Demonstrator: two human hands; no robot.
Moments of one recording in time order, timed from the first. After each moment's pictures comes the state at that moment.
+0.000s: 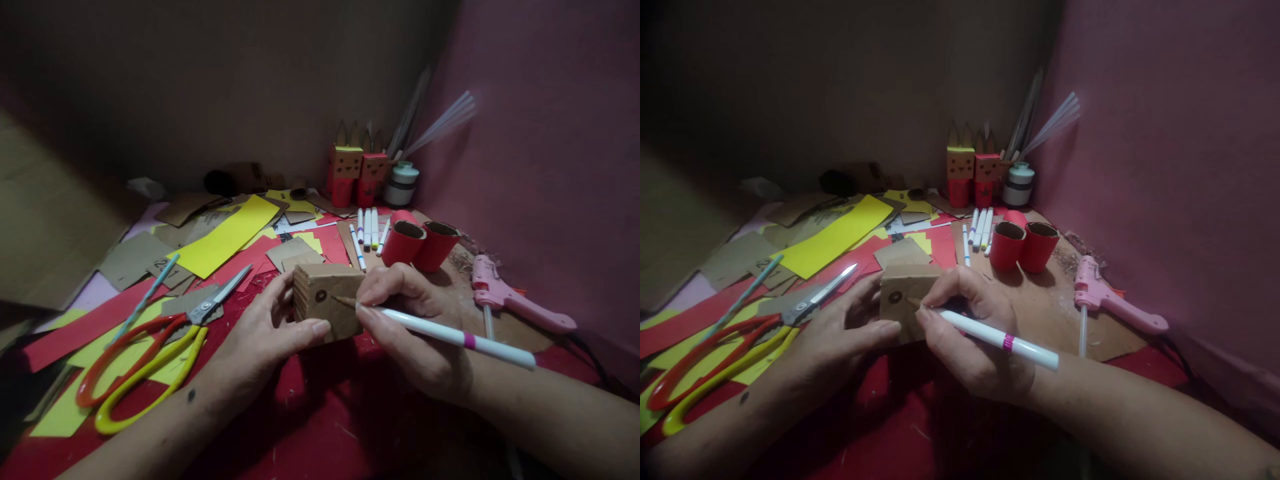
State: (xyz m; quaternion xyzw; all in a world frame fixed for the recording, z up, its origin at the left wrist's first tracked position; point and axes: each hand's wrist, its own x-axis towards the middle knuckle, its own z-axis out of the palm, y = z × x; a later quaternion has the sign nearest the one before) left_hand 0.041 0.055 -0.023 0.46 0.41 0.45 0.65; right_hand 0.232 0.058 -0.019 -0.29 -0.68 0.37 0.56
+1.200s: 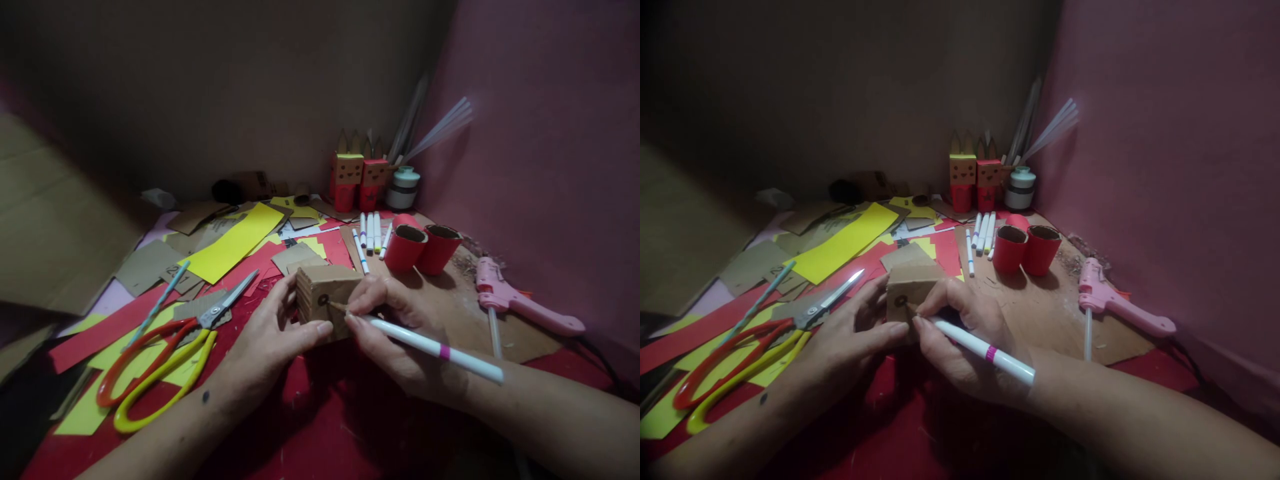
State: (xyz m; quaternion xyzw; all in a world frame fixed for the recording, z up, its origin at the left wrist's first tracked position) left_hand 0.041 0.057 -0.027 0.46 0.42 0.48 0.62; right_hand 0.228 0.061 -0.035 -0.29 -0.72 0.33 0.53
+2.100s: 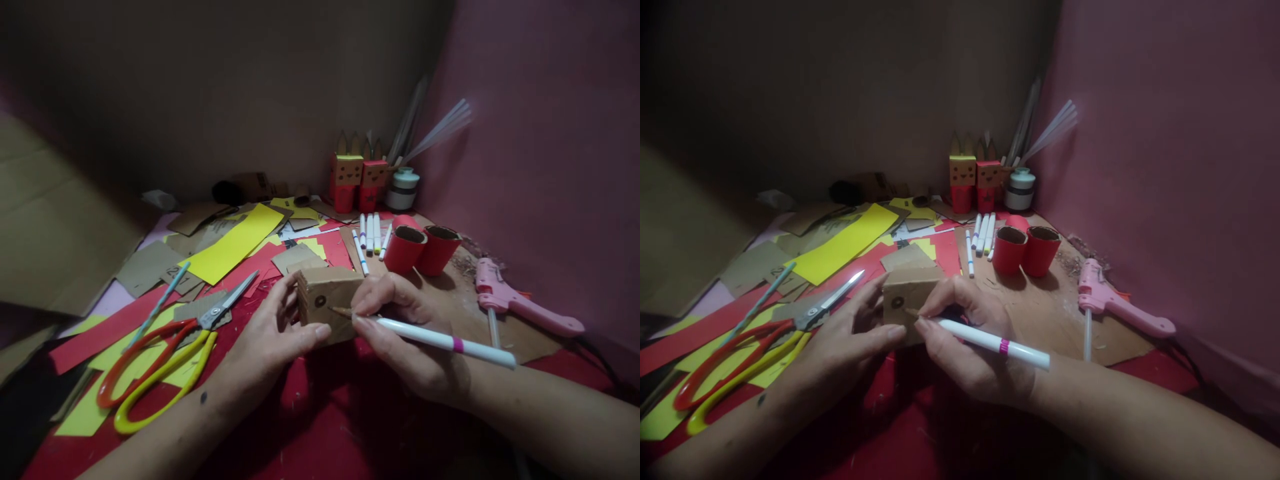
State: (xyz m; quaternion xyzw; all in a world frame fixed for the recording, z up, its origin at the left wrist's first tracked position) left_hand 0.038 0.058 -0.030 0.45 0.42 0.48 0.63; right_hand 0.233 0.058 -0.023 -0.26 -0.70 0.40 0.53
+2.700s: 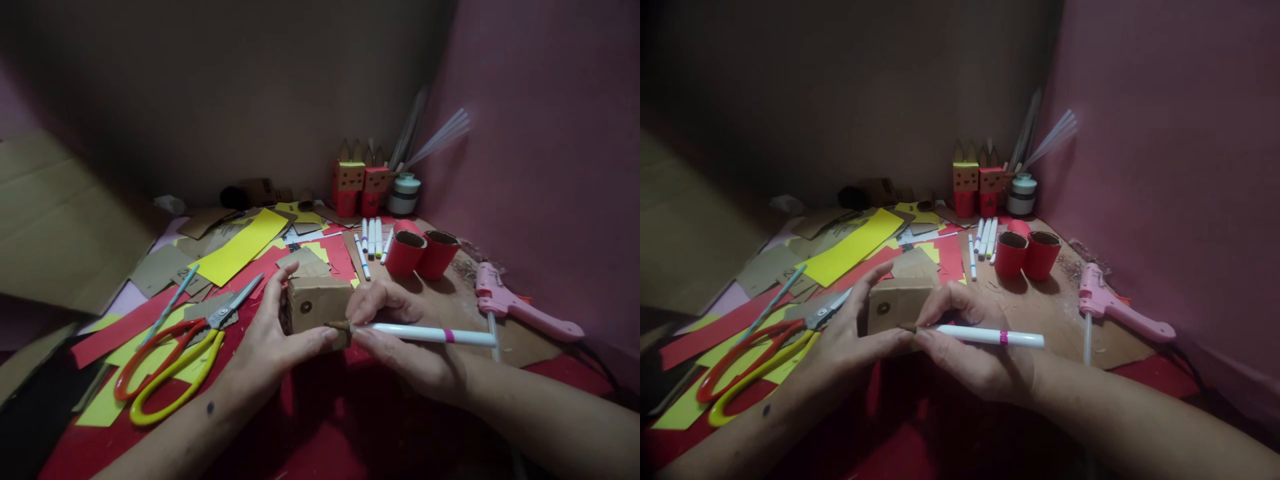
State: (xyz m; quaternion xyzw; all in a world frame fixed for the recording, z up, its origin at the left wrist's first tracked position) left_hand 0.040 0.046 -0.007 0.49 0.55 0.46 0.49; right_hand 0.233 0.061 -0.018 -0.18 -0.68 0.51 0.50
